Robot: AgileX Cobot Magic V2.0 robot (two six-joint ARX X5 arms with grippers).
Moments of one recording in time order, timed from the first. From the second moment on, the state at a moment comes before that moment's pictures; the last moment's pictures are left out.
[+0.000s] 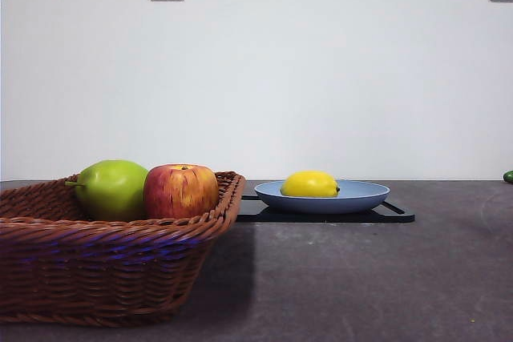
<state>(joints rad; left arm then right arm) -0.41 0.57 0.71 -0.48 -0.02 0.07 0.55 0.55 0.59 -0.16 0.13 0.06</state>
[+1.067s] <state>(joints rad) -0.30 0.22 0.65 -0.66 -0.25 0.06 0.57 0.45 0.50 -0.16 0.19 0.15</state>
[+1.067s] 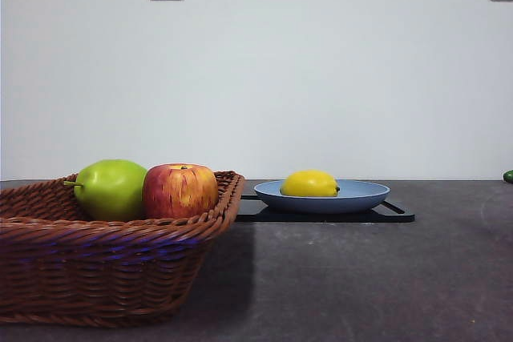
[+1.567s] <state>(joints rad) 0.00 0.02 0.20 -0.33 -0.03 0.04 0.57 0.45 0.50 -0.16 0.19 0.15</state>
